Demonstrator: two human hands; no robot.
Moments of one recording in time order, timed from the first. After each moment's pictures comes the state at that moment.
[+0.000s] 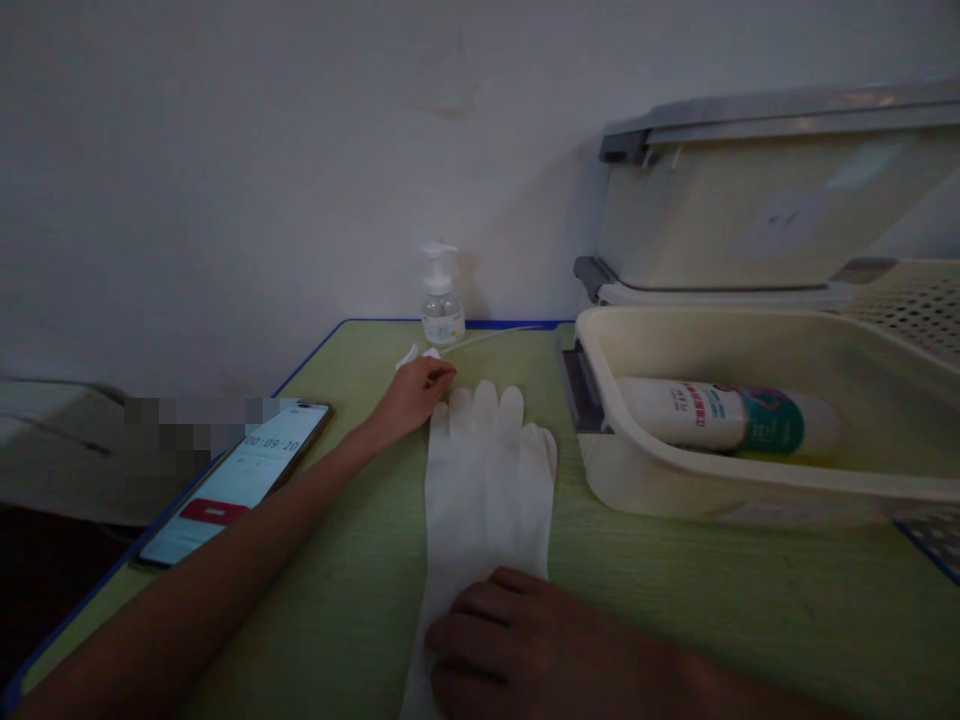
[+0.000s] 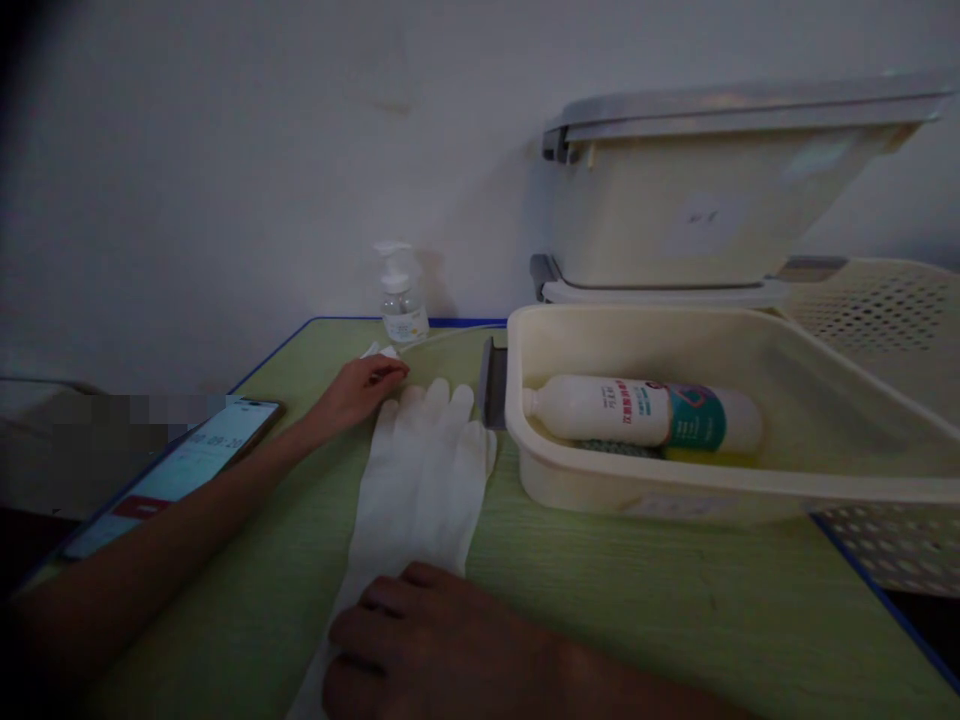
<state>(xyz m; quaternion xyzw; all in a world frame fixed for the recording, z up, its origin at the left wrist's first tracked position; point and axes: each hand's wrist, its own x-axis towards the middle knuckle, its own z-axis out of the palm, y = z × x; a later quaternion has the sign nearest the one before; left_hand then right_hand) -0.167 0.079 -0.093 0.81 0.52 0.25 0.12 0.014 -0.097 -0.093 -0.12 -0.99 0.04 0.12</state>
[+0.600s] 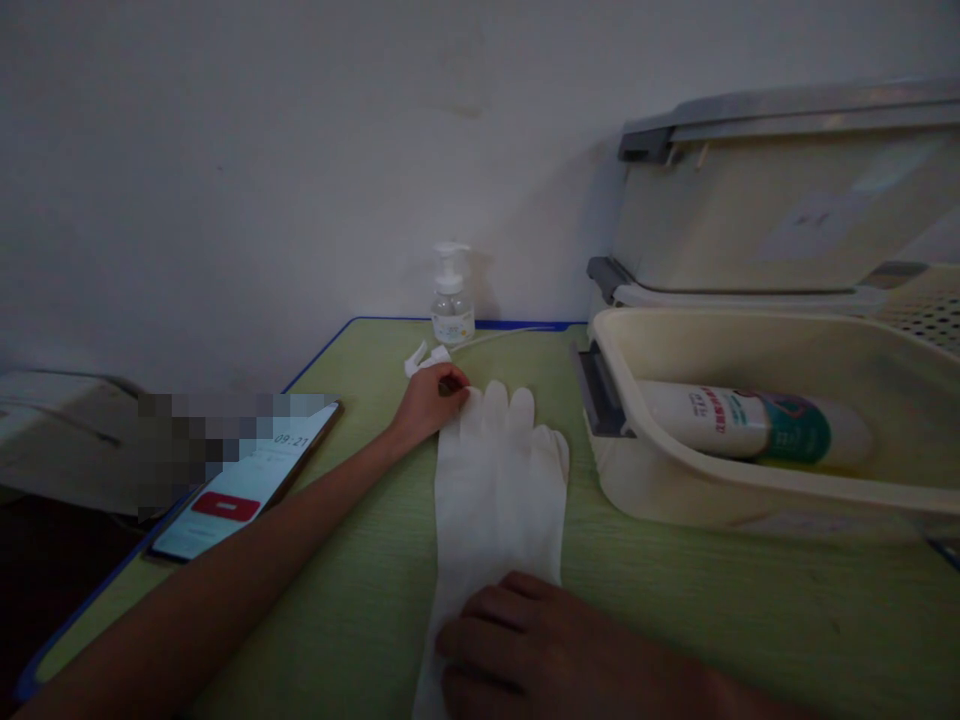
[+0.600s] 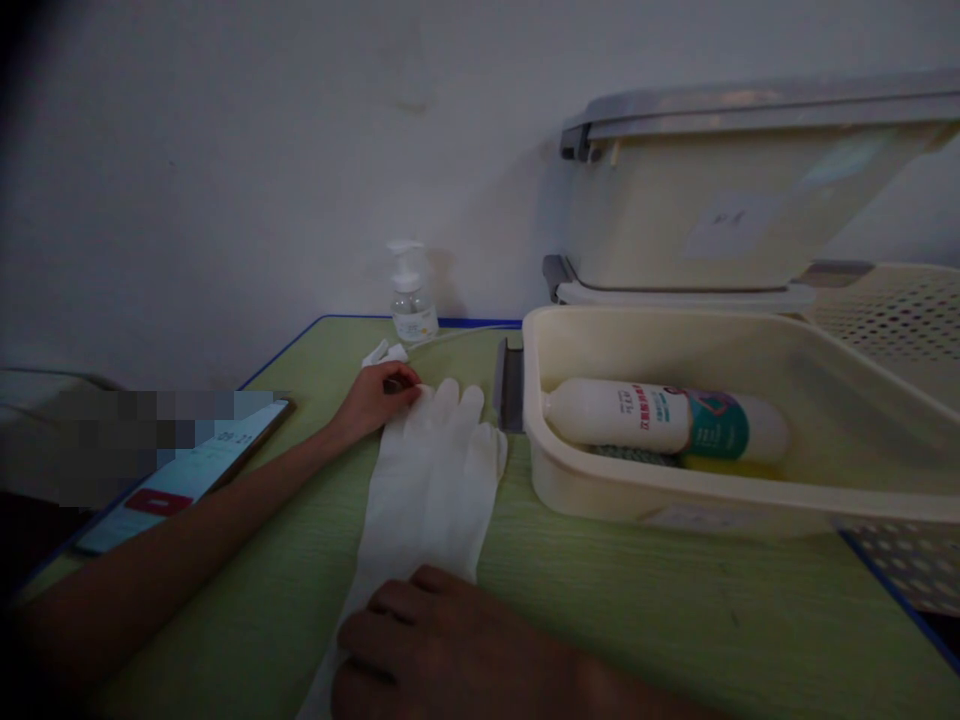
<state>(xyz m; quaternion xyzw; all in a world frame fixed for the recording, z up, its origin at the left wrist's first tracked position) -0.160 0.074 -0.109 0.73 0.54 0.36 0.22 0.013 -0.098 -0.097 -0.12 -0.99 0.04 0.12</state>
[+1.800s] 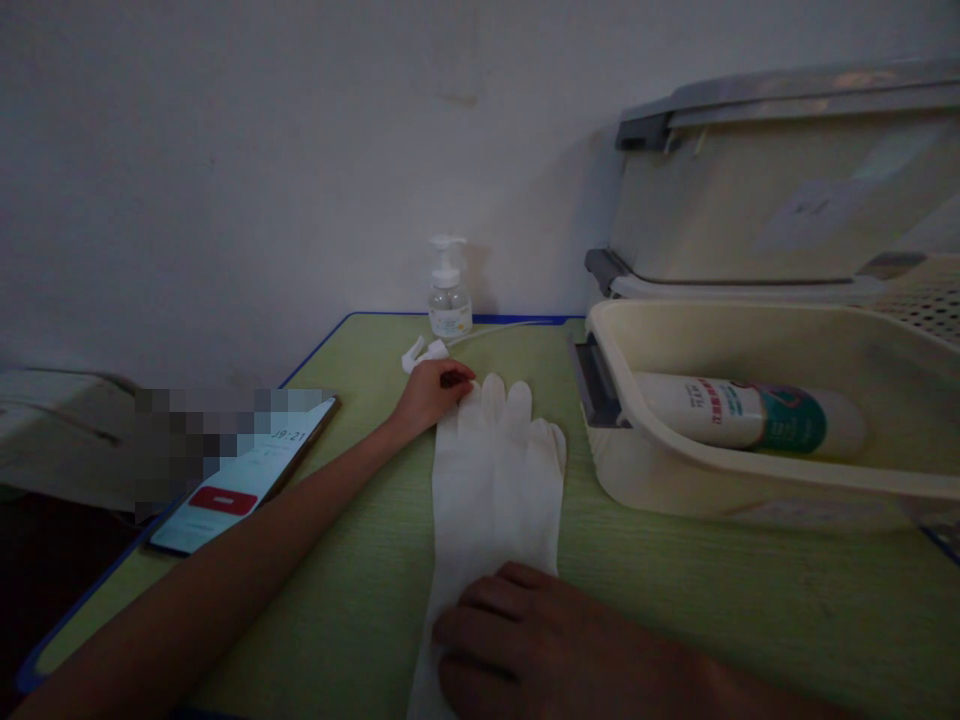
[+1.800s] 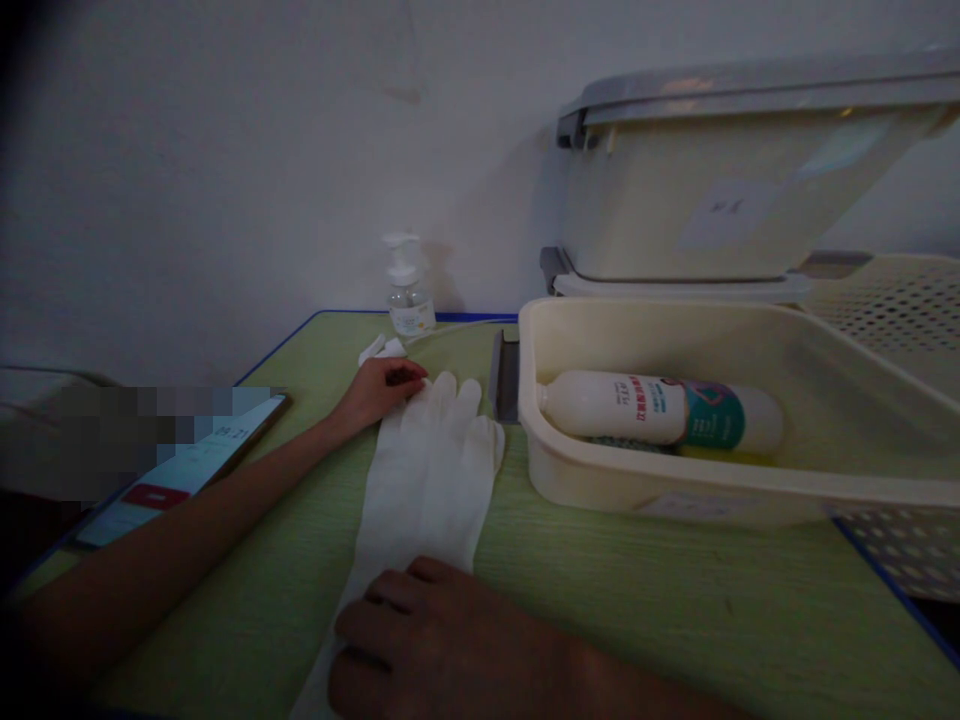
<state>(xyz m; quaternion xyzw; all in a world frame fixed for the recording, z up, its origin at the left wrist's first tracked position) -0.157 0.079 -0.110 0.74 0.53 0.34 0.24 0.013 -0.098 -0.094 -0.11 -0.98 0.04 0.13</state>
